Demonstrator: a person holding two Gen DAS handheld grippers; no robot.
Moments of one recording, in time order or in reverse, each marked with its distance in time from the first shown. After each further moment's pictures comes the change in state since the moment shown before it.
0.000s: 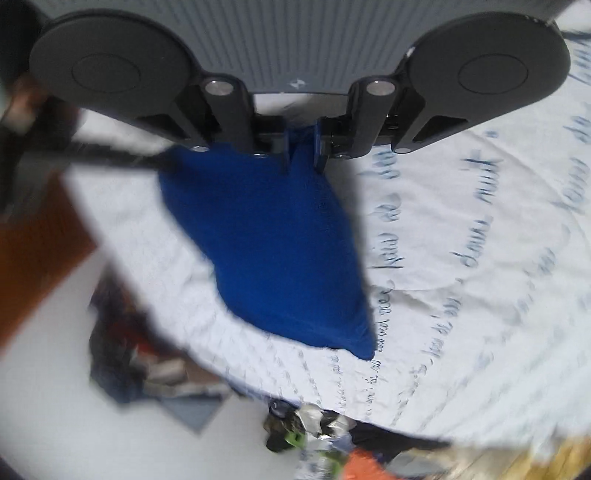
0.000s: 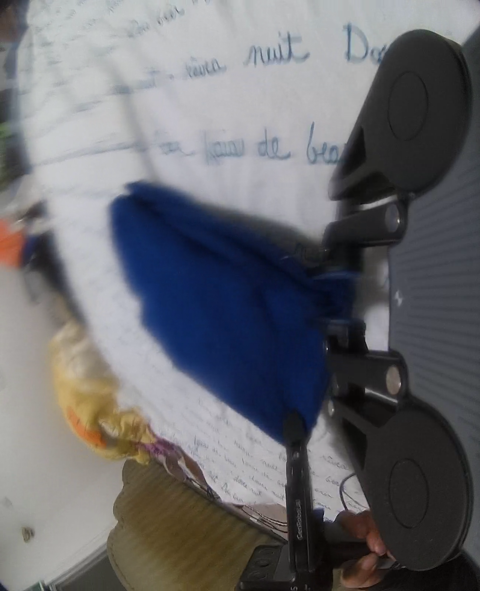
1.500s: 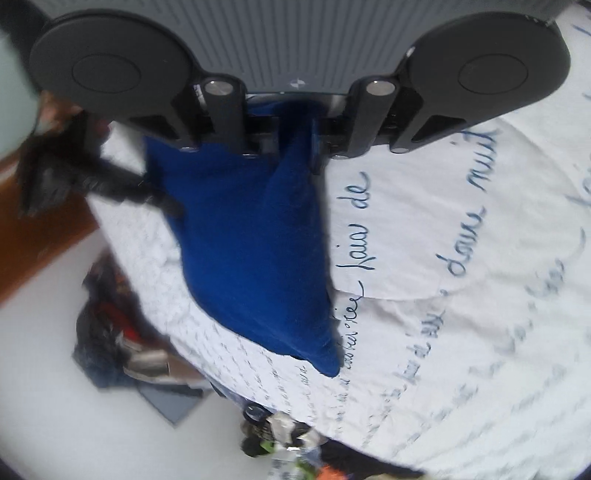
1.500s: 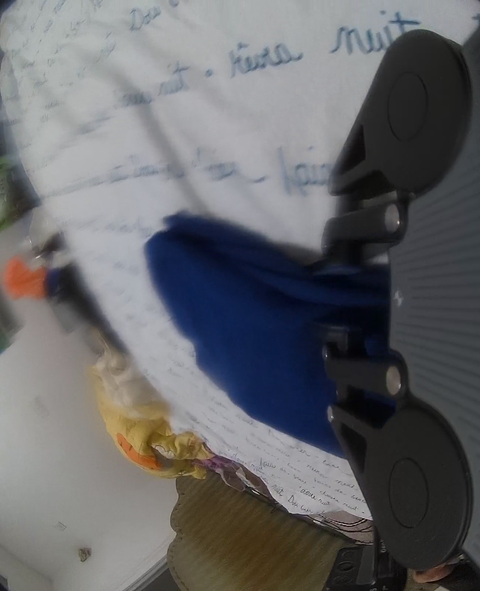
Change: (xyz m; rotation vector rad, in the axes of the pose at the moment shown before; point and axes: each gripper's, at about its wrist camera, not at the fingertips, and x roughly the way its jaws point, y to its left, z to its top) left arm 0.029 0.037 0.021 -0.150 0.020 -0.097; right arm 0.043 -0.046 0.032 0.155 -0.119 0.087
